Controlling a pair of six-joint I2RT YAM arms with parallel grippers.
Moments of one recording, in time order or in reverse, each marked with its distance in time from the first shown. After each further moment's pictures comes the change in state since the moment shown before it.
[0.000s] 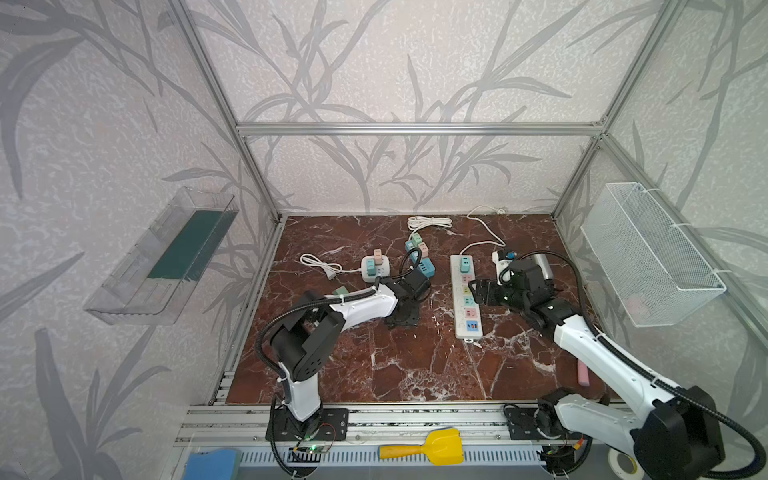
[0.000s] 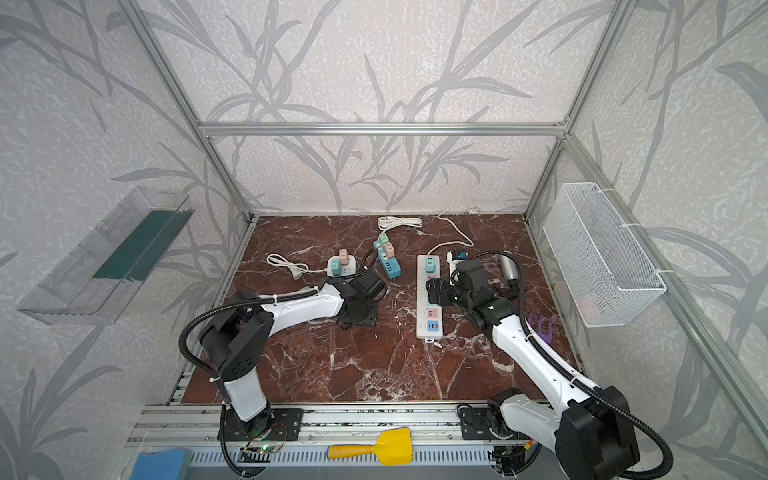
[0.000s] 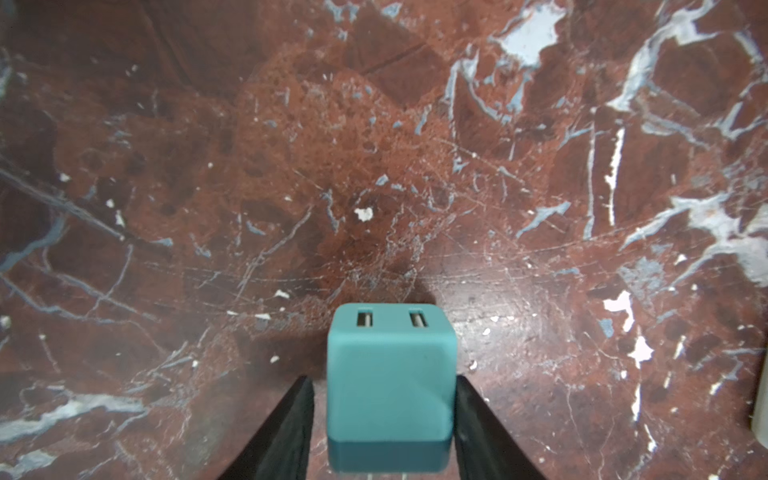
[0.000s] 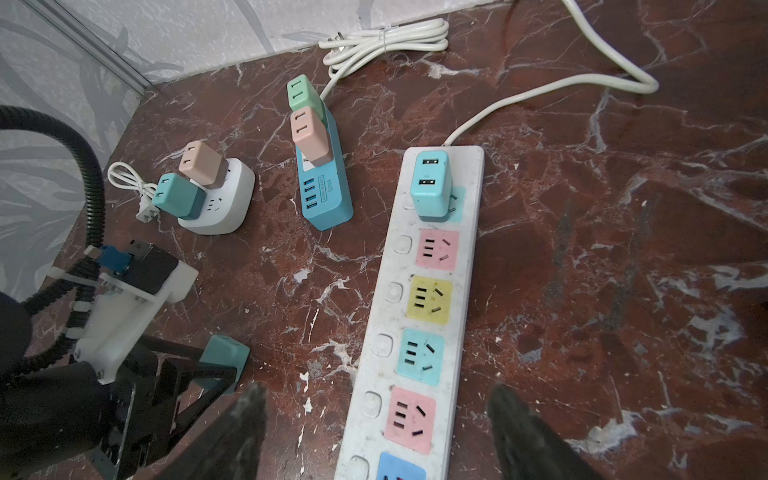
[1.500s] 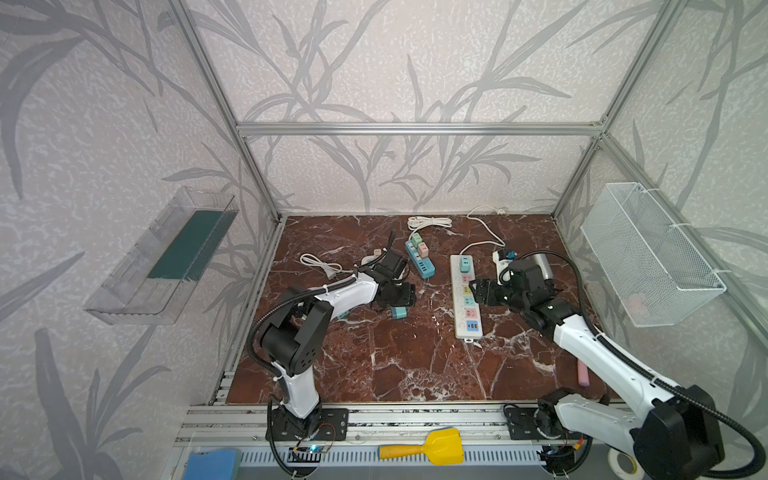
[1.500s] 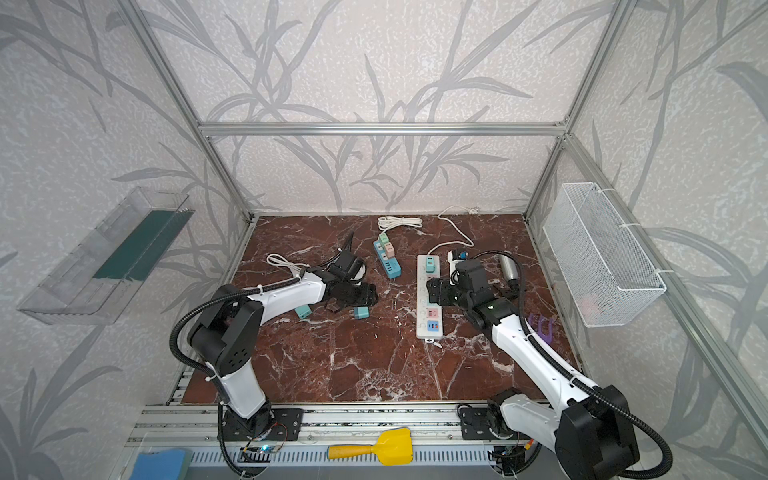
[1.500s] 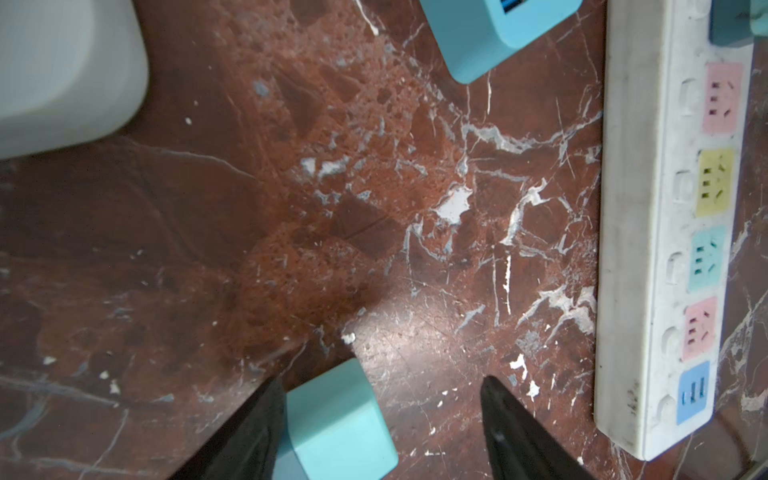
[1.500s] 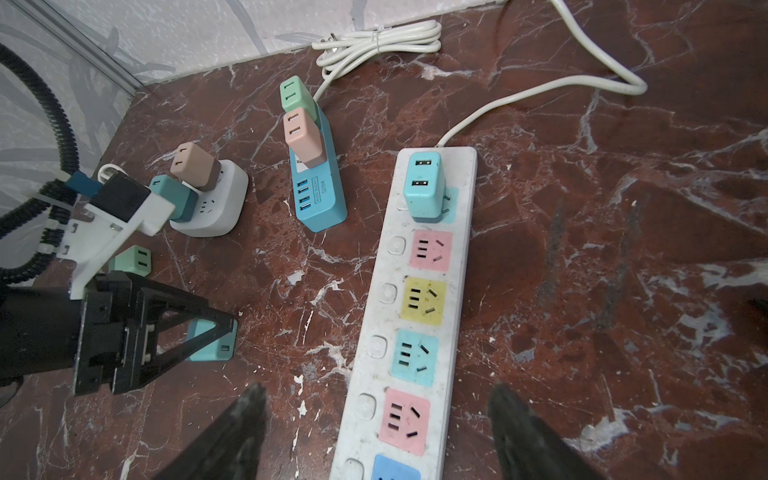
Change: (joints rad) left arm 0.203 -0.021 -0.026 0.209 0.299 0.133; right arm 0.000 0.003 0.000 0.000 0.016 0.000
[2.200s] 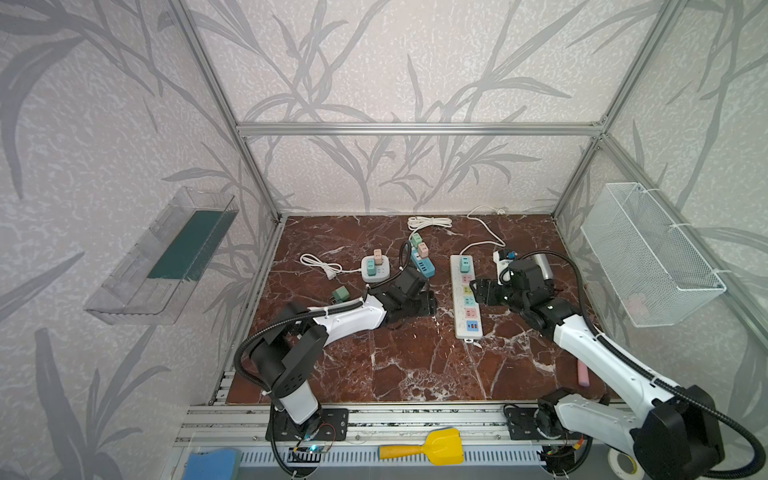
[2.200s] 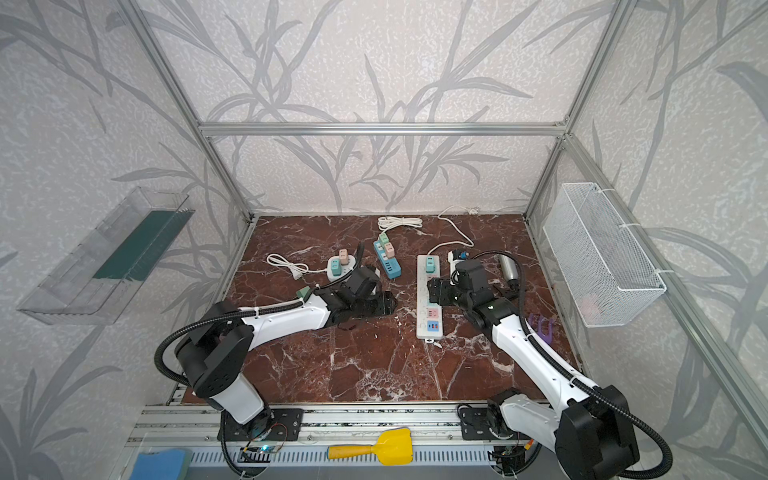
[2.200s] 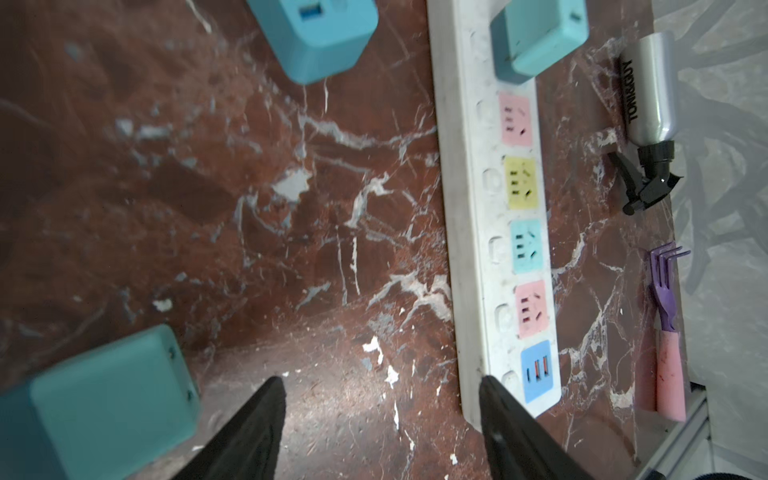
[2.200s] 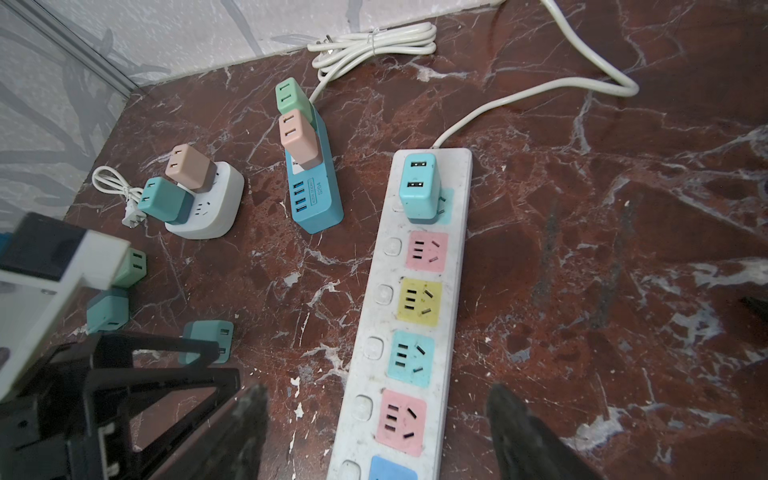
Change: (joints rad) left arm -0.200 -0.125 -0.101 0.247 -0.159 -0.229; right arm 0.000 0.000 0.000 0.000 0.012 0.001
